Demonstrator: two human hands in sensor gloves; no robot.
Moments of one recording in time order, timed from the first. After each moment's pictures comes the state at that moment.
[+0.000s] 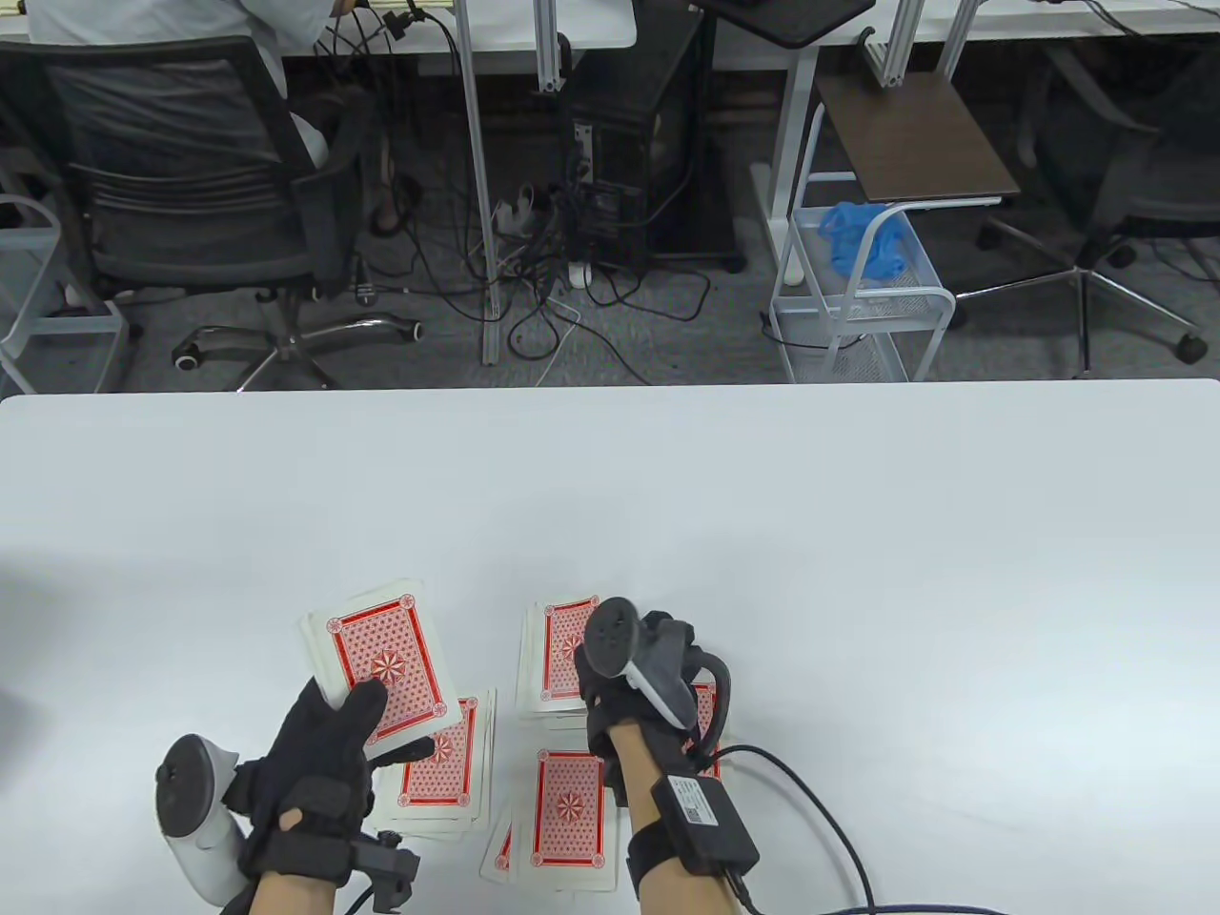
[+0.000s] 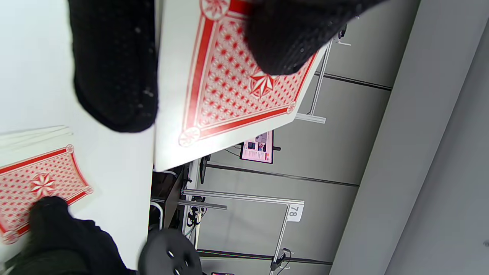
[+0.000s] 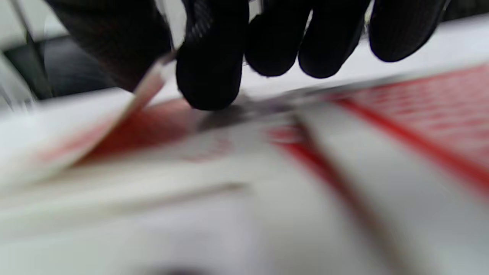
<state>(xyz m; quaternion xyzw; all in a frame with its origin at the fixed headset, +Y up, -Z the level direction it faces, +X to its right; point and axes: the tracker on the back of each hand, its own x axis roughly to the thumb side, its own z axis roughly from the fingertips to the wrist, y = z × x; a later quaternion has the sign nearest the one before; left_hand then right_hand) -0.281 -0.700 -0.208 0.02 -0.01 0.76 0.66 0.005 -0.764 -0.330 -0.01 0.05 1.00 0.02</state>
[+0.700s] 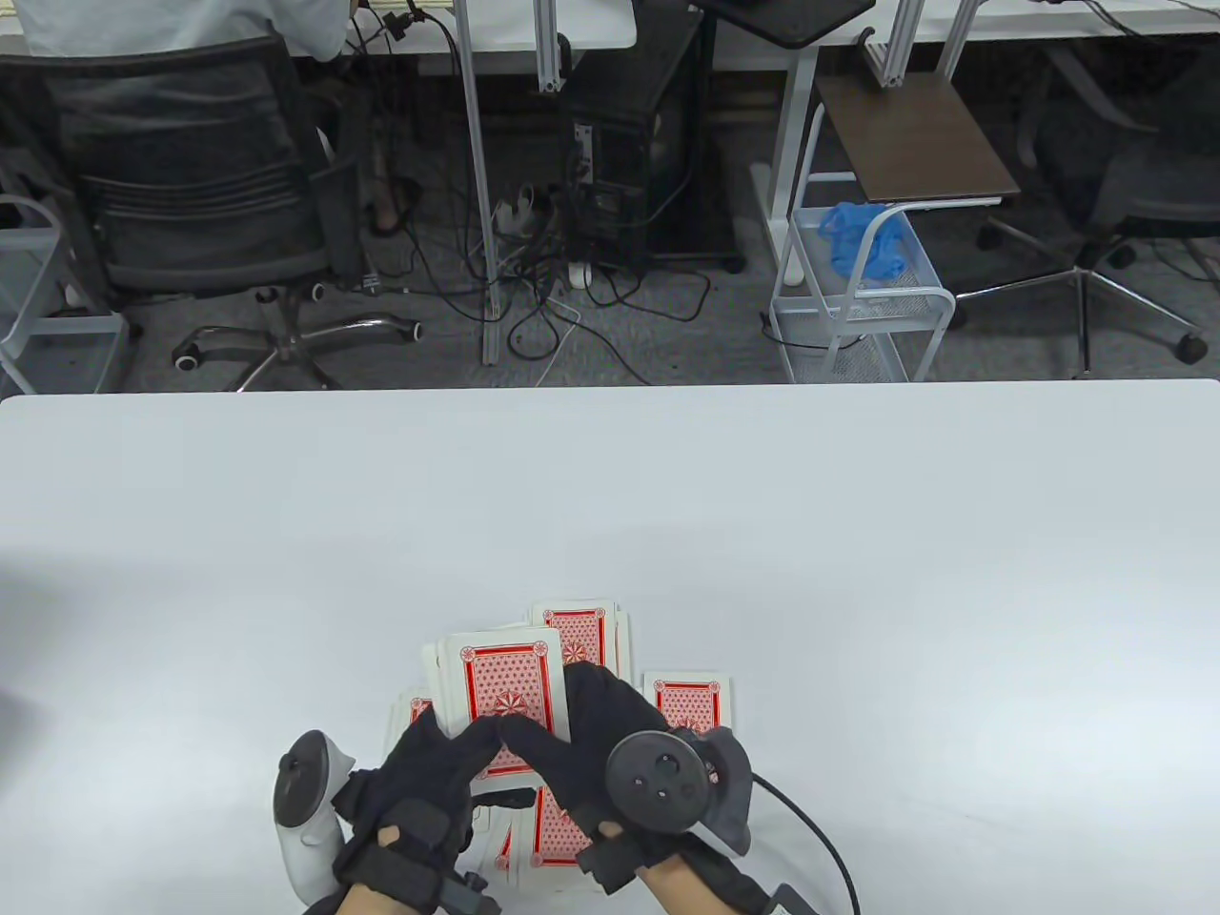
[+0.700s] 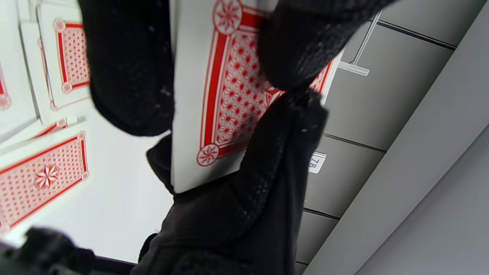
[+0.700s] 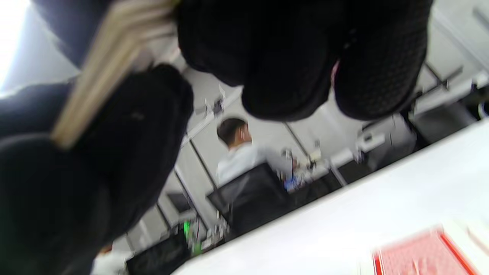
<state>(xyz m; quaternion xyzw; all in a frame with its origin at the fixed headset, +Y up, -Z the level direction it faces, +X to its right) -0.199 -0.723 -0.201 -0.11 -0.05 0.79 0.60 0.022 -0.663 -0.209 0.18 -0.19 0.90 0.34</state>
